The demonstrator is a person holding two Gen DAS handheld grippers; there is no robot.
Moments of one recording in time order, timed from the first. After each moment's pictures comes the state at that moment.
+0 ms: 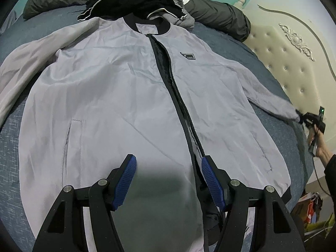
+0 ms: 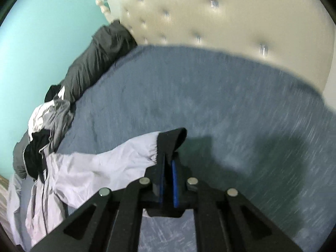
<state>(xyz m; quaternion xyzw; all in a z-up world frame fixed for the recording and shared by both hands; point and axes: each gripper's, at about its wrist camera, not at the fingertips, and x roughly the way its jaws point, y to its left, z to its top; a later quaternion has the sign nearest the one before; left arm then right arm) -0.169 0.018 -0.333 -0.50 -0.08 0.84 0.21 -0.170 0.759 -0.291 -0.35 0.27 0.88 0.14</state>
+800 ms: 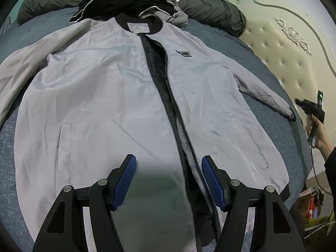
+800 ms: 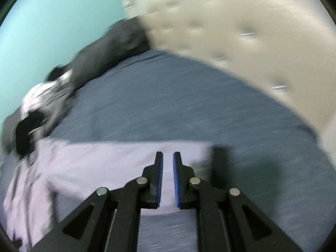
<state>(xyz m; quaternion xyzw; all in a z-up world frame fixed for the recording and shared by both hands) -0.169 0.034 -0.330 -0.50 -0.07 0.84 0.22 -0.196 0.687 -0.286 -0.37 0.18 0.91 0.08</state>
